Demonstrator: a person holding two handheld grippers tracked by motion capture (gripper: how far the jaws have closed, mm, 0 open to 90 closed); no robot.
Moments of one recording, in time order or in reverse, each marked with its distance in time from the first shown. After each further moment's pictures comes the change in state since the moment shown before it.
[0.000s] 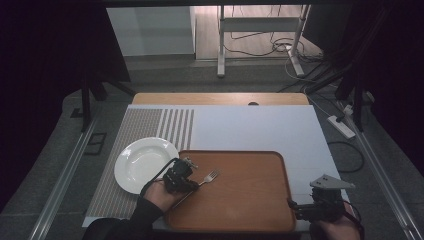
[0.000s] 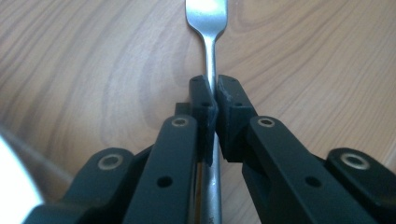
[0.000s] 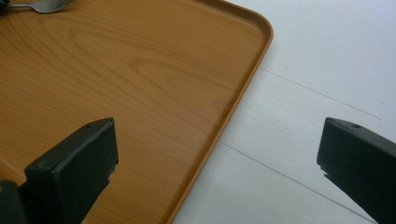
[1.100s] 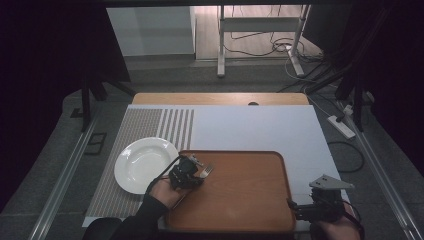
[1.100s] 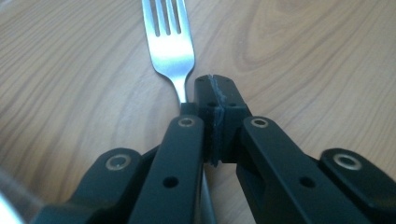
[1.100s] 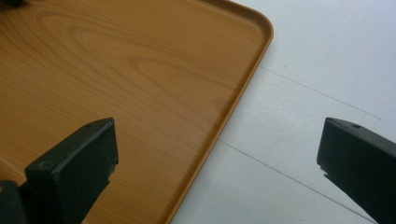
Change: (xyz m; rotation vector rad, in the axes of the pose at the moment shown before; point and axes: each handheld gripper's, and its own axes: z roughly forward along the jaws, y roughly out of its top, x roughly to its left) left arm 0.001 0.013 0.007 -0.045 0.049 0.041; right arm 0.001 0.000 0.000 0.006 -0.004 -0.008
